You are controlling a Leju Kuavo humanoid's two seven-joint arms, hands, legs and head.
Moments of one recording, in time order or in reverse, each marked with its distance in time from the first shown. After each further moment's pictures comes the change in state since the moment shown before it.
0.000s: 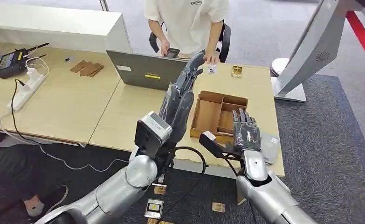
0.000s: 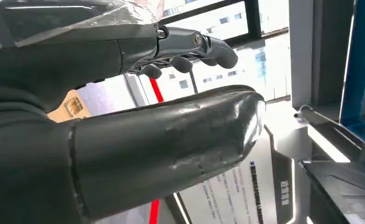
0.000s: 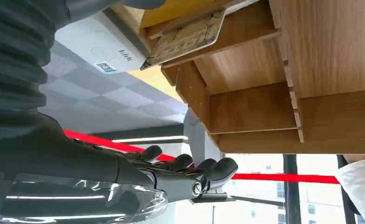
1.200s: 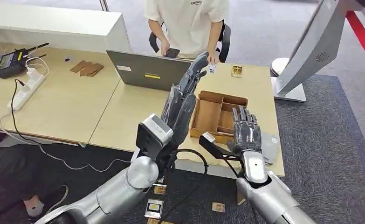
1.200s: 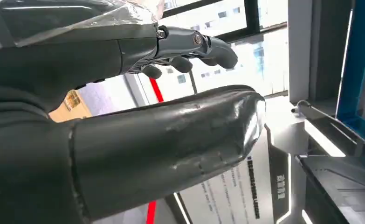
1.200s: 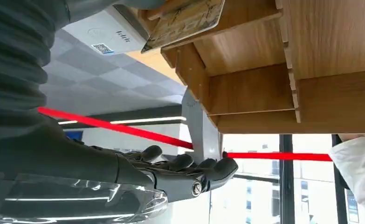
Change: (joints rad) left arm -0.002 0.000 -0.019 0.003 0.020 0.000 -0.013; right arm 0.007 -0.004 0.002 -0.001 0.091 -0.042 0.008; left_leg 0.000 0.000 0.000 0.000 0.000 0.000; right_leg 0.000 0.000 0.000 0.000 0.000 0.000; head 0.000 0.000
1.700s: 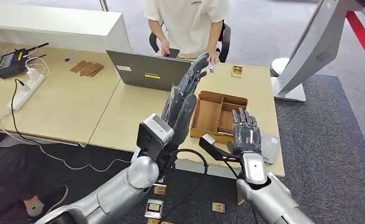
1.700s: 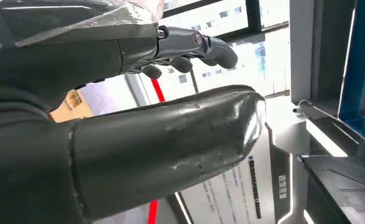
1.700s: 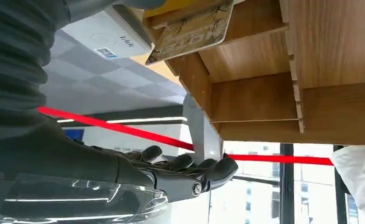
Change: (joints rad) left arm 0.000 0.000 0.000 0.007 0.002 0.000 0.000; right arm 0.007 0.001 0.000 0.015 0.006 0.003 0.000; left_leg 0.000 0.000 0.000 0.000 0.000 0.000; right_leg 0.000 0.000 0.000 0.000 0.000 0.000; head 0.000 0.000
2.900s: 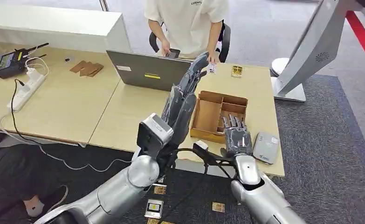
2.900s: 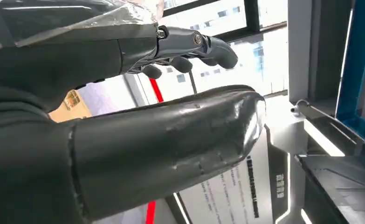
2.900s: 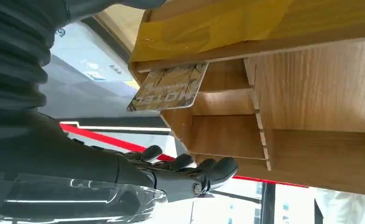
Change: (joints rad) left arm -0.006 0.000 0.000 0.013 0.012 -0.001 -0.019; right arm -0.011 0.059 0.005 0.103 -0.029 0.022 -0.080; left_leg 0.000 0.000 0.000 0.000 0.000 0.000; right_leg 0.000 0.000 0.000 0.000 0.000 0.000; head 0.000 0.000
